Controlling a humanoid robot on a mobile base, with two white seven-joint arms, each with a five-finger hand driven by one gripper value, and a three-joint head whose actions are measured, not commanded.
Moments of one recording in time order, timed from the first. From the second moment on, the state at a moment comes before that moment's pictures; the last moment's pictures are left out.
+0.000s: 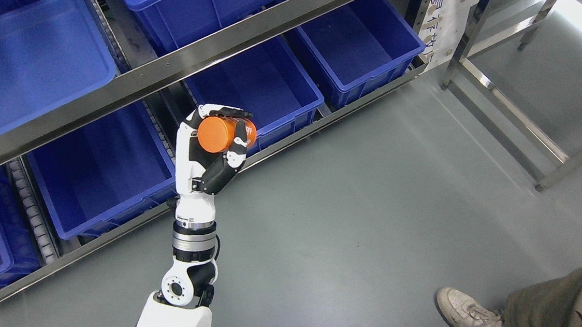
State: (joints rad) left arm -0.08 0.00 -0.30 -1.55 0.29 -0.73 -0.09; right arm 0.00 0.00 0.00 0.00 0.00 -0.02 -0.06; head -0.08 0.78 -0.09
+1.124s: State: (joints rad) left arm -0.09 0.00 -0.38 -1.55 0.25 -0.72 -0.09; right arm 0.00 0.00 0.00 0.00 0.00 -0.02 -0.06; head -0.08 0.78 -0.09
